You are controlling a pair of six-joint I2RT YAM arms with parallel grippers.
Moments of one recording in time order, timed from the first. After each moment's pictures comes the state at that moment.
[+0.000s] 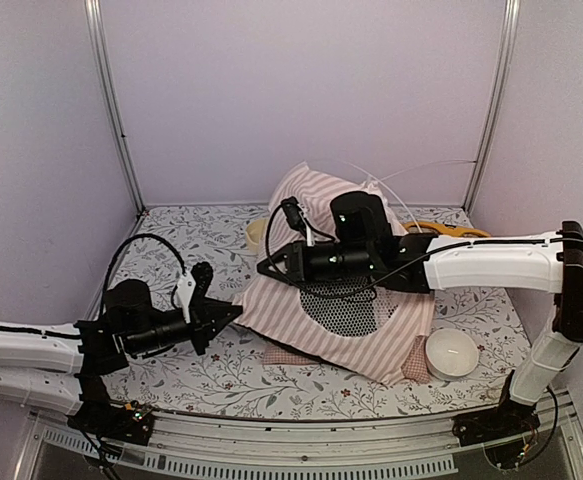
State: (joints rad) left arm -0.94 0.96 0.29 0.48 0.07 -0.10; right arm 1.00 1.69 1.24 0.12 -0.32 0.68
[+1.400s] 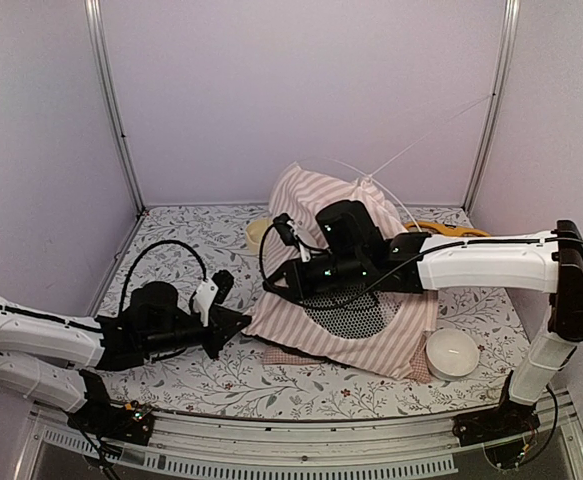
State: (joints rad) left arm -0.94 1.16 0.34 0.47 0.02 -0.16; right arm 1.02 1.73 1.29 -0.09 -0.24 0.51
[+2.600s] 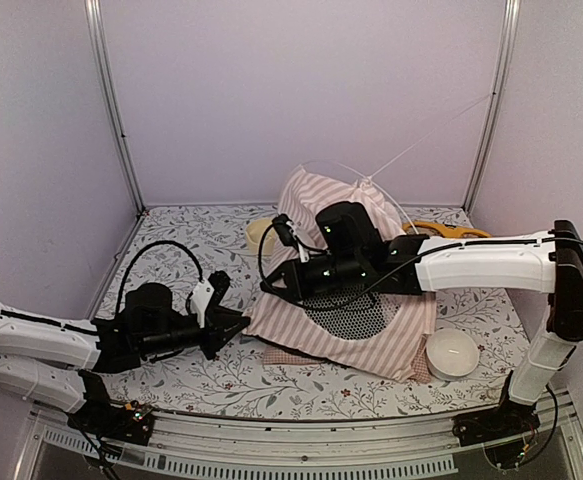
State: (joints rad) left arm -0.95 1.12 0.31 0.49 0.04 -0.13; right arm 1.02 1.73 1.28 -0.05 -0.27 0.54
